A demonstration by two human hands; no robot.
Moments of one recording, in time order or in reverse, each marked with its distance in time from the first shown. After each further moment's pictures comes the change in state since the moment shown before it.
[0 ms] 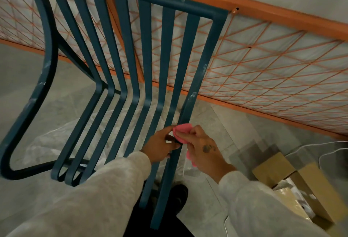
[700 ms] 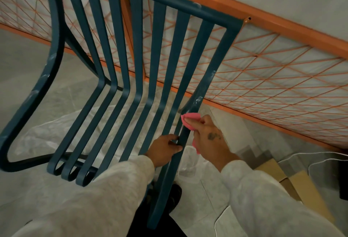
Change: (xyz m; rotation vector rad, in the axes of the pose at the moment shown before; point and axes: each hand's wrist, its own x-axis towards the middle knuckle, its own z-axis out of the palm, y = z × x) left_hand -0.002 0.000 0.003 -0.016 0.036 -0.094; right_hand 0.037 -0.009 -0.018 -0.267 -0.004 0.118
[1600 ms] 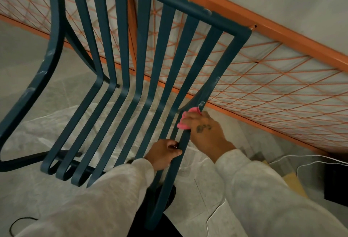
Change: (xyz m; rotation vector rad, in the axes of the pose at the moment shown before) left_hand -0.006 0.004 -0.007 -0.008 -0.043 0.014; right_hand 0.038 -0.026 -0.015 -0.458 -0.195 -0.143
